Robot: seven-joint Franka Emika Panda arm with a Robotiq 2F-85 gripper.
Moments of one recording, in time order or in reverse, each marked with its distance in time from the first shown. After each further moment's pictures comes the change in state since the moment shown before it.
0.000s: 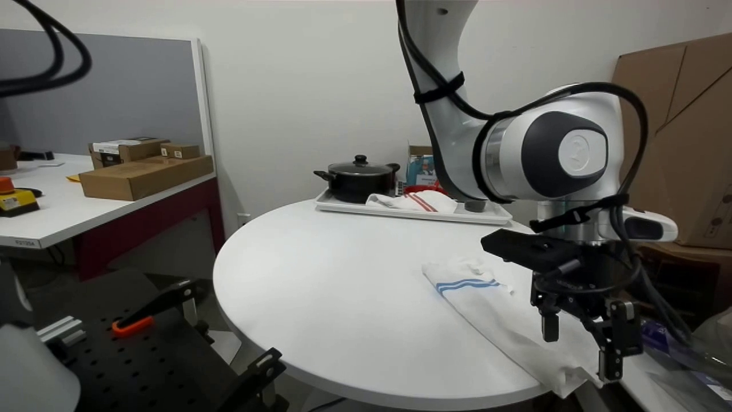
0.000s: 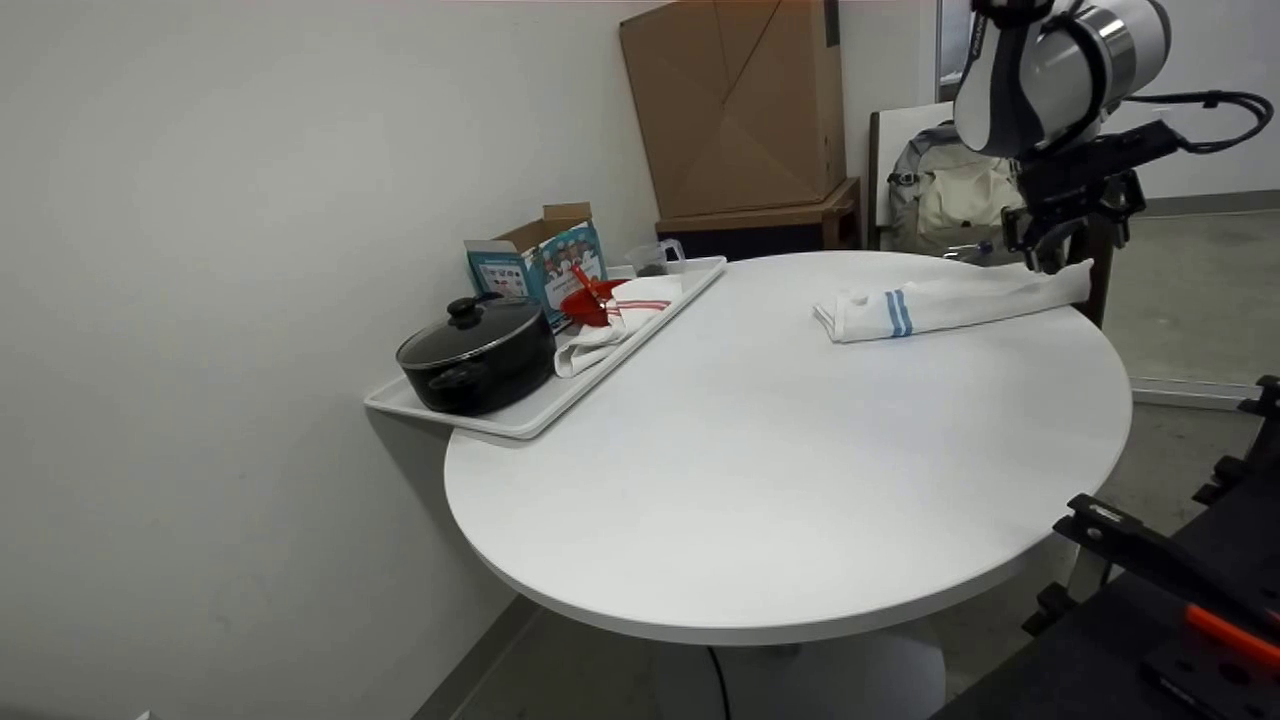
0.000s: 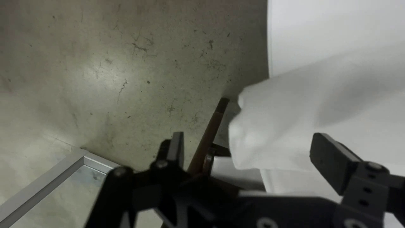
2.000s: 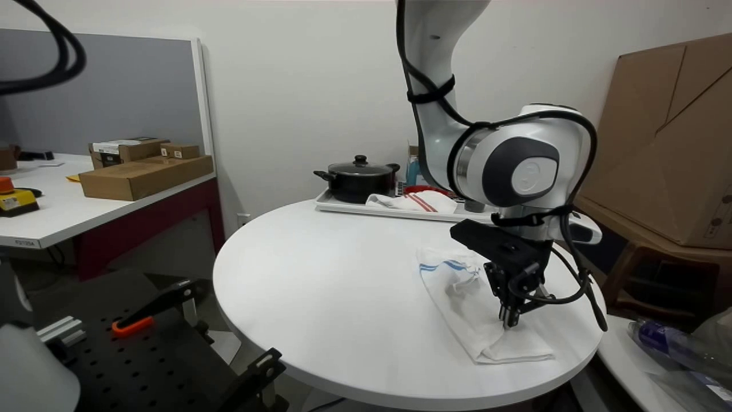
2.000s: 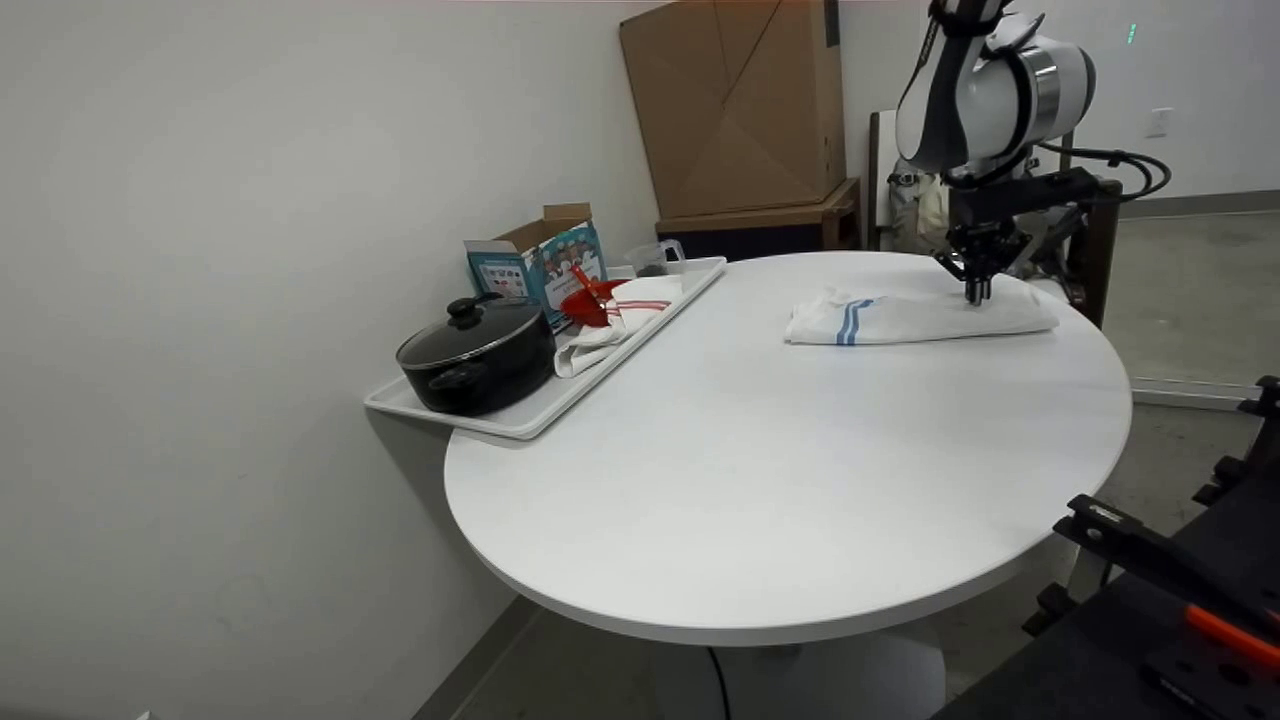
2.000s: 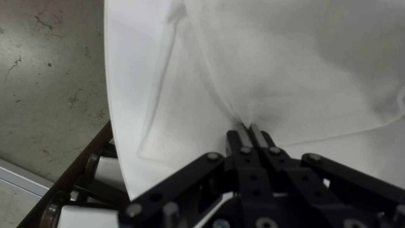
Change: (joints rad) arm -0.167 0.029 0.307 0.069 0.086 0.011 -0.265
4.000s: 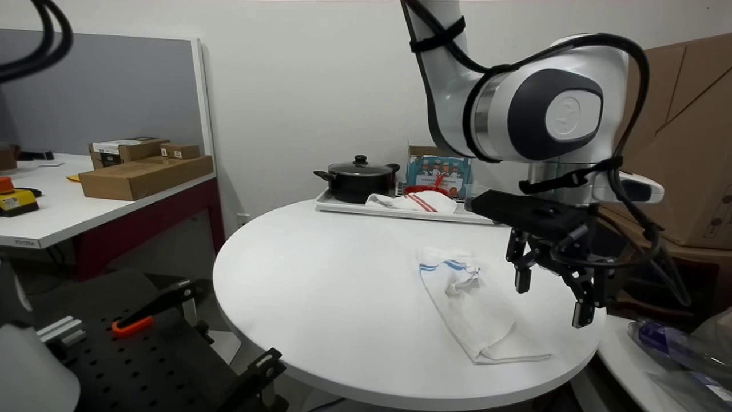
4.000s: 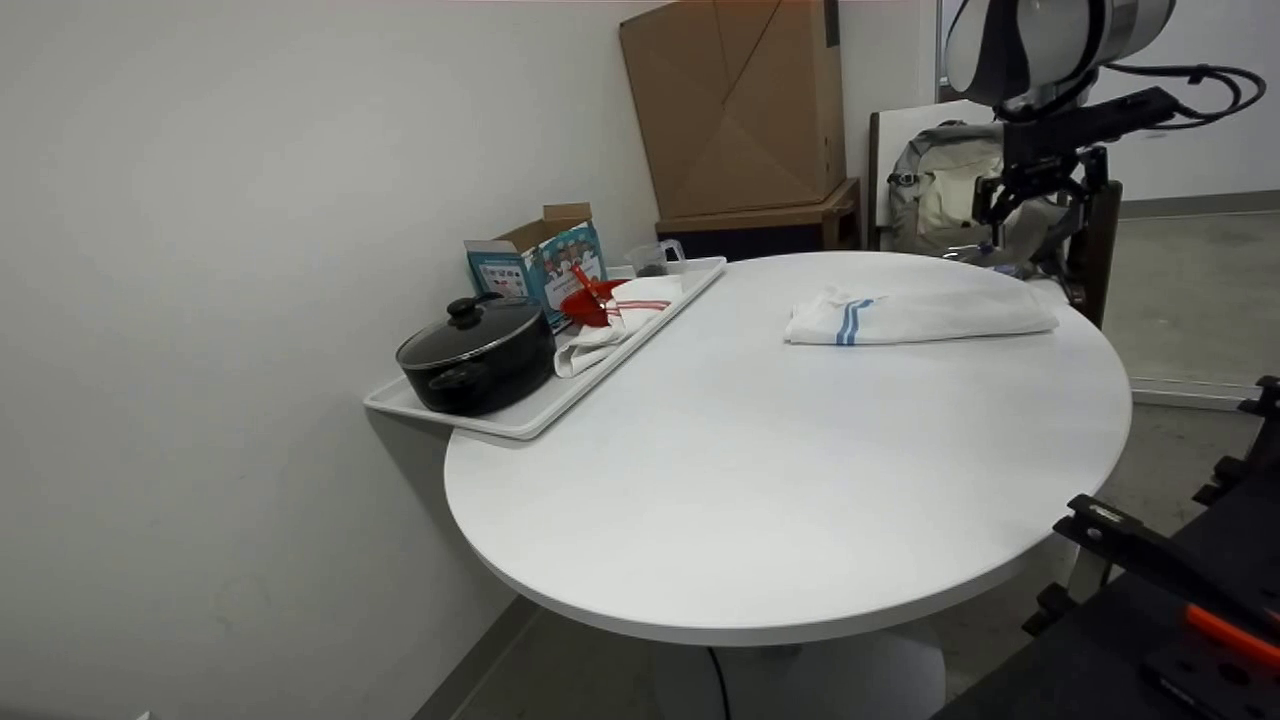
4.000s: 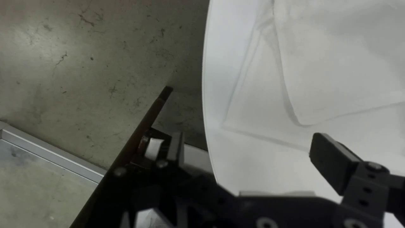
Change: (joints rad) arm 0.011 -0.192 -0.097 -0.146 -0.047 -0.001 0.002
